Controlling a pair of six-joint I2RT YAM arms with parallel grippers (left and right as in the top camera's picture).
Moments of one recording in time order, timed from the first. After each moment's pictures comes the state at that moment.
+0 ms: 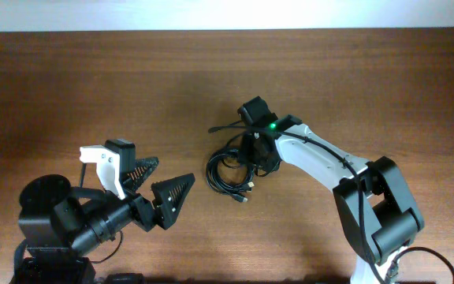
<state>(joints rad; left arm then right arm) 0.01 0.68 1.06 -0.83 0.74 -0.27 0.56 1.96 1.31 -0.67 -0.13 0.82</state>
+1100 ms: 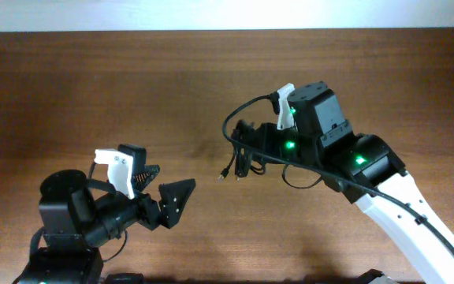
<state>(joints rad) 0.01 0.68 0.95 -0.86 0.70 -0.15 0.56 1.34 1.34 -0.77 -0.41 0.70</state>
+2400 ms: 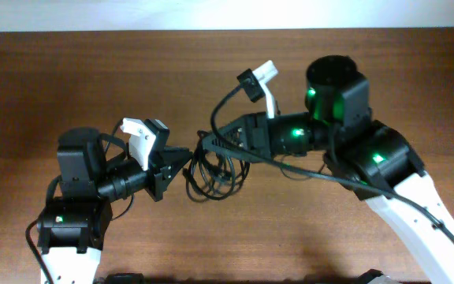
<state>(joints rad) 0.01 0.93 0.94 -0.66 0.88 0.18 0.57 1.37 1.52 -0.55 -0.99 0.81</state>
